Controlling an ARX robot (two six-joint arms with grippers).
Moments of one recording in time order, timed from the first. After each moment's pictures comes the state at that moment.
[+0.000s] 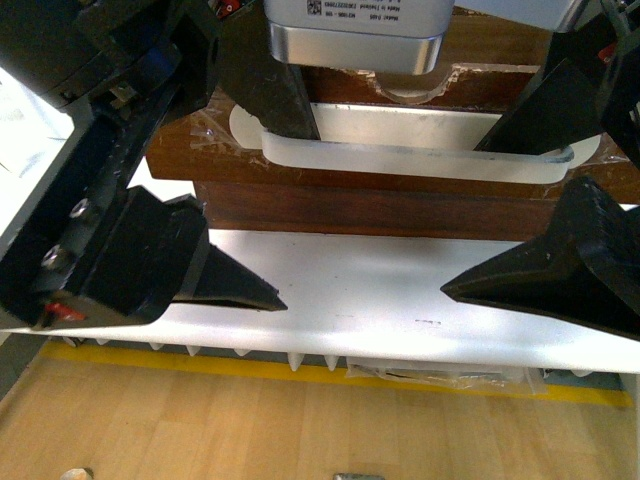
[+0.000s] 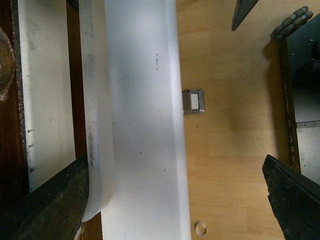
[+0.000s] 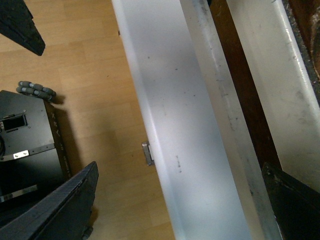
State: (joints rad) left arm -0.43 1.57 1.19 -0.69 0.38 1.29; right arm 0.35 1.49 1.04 -0.51 -0.46 -0.88
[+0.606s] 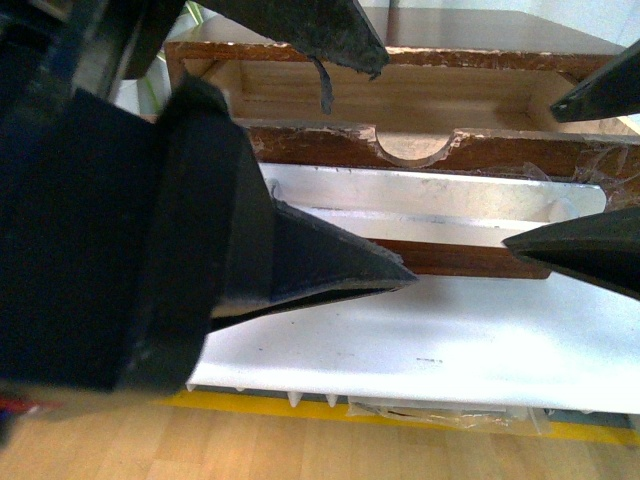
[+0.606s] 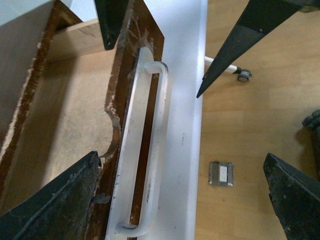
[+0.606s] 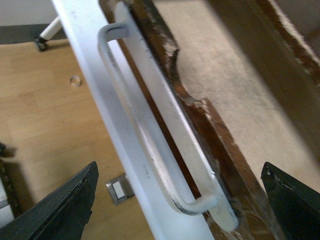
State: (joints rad) left arm -0.46 1.28 0.94 -0.28 0.54 1.01; right arm 0.27 1.18 0.80 -0.25 -0.45 -0.74
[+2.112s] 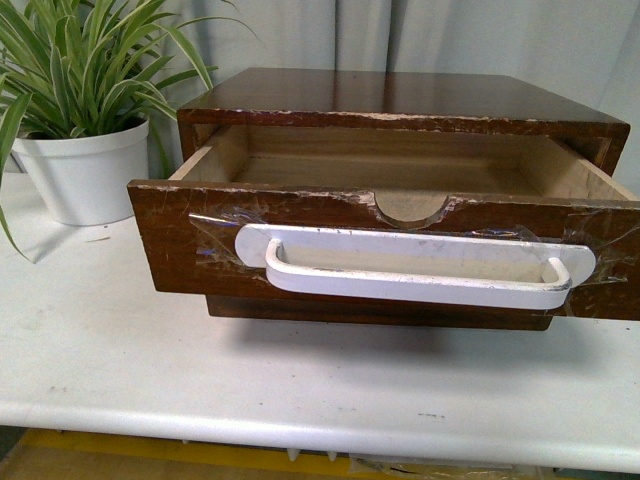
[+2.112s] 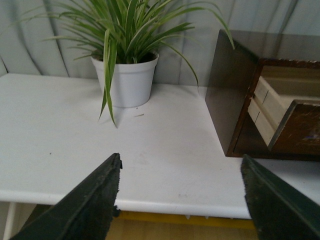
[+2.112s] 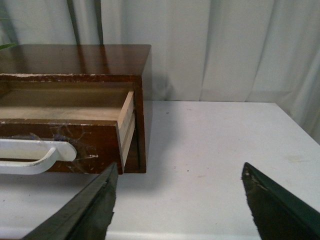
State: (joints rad) left arm 0.35 0.13 0.09 0.04 0.34 0.01; right arm 0.00 0.11 0.13 -0.03 0.00 -0.01
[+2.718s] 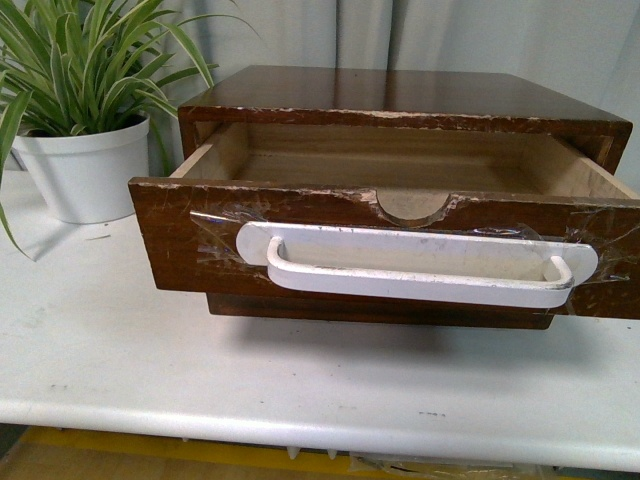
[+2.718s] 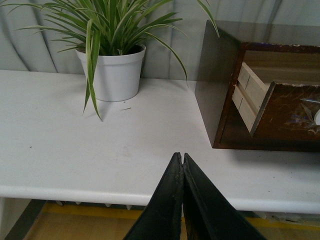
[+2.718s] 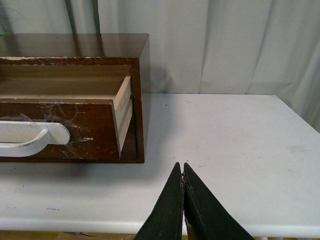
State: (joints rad) left arm 0.00 0.00 0.01 0.00 0.00 0.00; right arm 0.00 0.05 0.05 -0.01 0.00 -0.01
